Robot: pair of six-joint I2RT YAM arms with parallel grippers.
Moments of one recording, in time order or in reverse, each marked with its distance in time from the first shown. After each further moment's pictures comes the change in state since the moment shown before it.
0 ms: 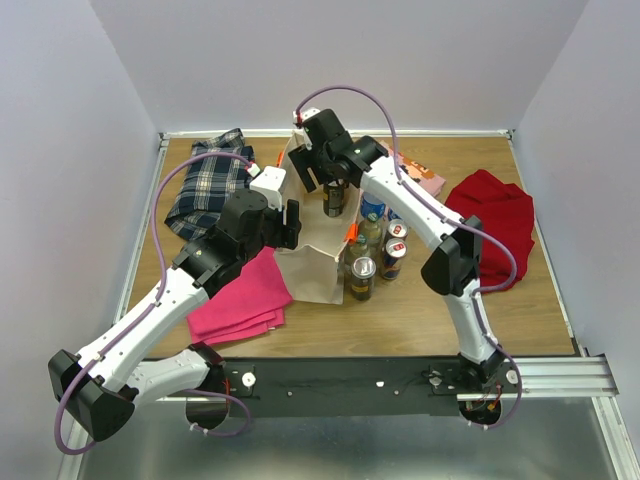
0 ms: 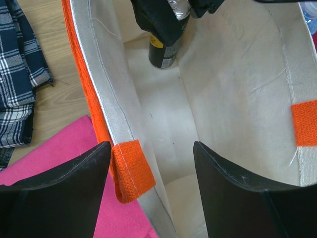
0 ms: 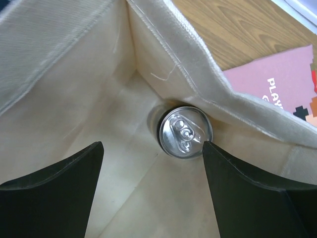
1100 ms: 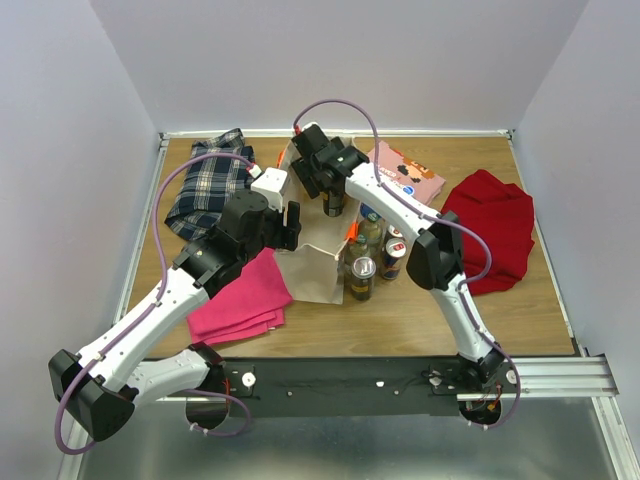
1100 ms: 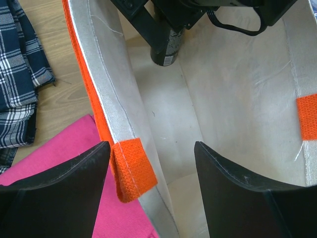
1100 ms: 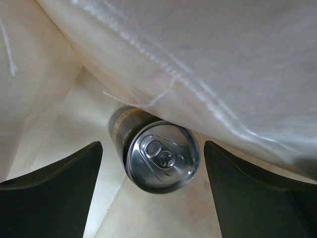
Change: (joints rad) left arm 0.000 0.000 -0.008 0.000 -0.001 0.018; right arm 0.000 0.144 0.029 0.002 0.232 0.004
